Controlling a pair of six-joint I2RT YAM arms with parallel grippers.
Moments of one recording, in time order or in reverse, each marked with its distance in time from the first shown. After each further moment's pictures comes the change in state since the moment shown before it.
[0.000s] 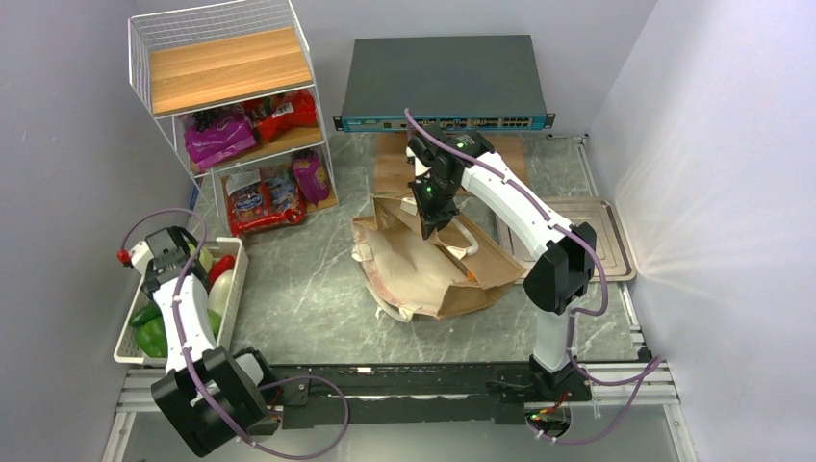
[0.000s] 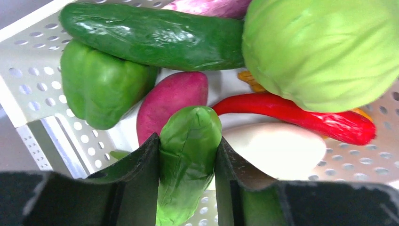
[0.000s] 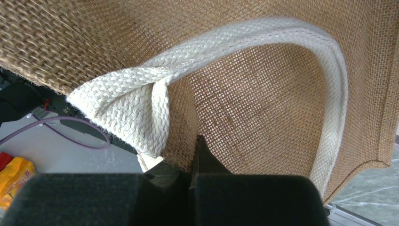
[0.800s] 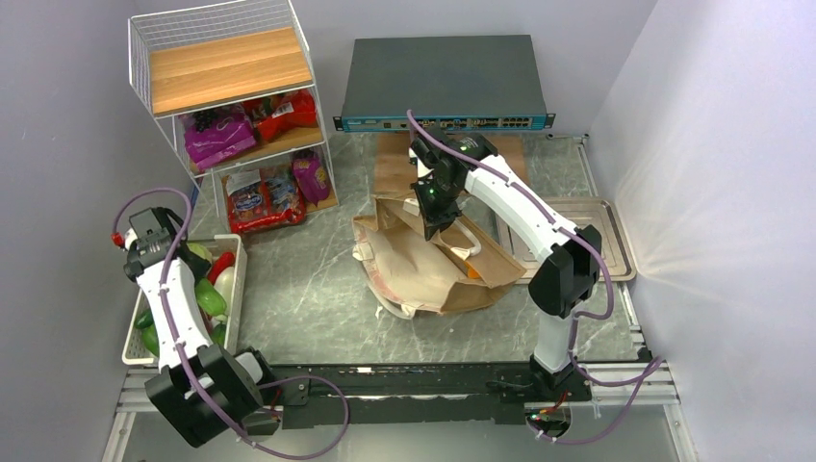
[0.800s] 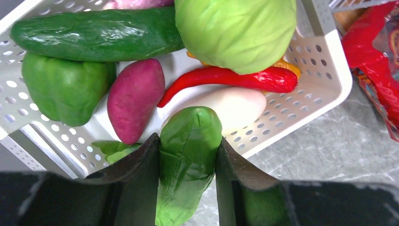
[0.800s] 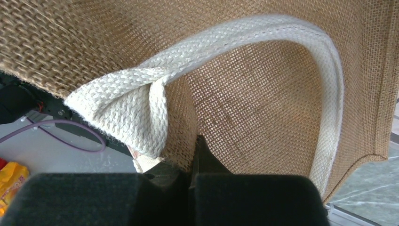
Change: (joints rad) left arm 0.002 0.056 0.228 -0.198 0.225 -0.029; right arm 0.000 -0.034 -0.047 0.024 0.020 0.001
